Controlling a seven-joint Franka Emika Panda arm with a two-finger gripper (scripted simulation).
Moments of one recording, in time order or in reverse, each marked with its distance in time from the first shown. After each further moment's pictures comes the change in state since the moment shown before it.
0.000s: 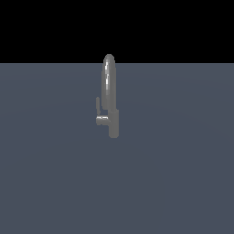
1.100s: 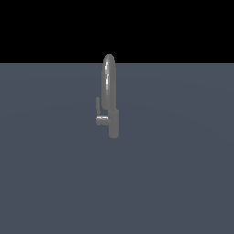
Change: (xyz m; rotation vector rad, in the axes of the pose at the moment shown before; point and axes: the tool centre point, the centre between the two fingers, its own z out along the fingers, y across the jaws) arm 0.015 -0.143 0.092 -0.243 0.285 0.417
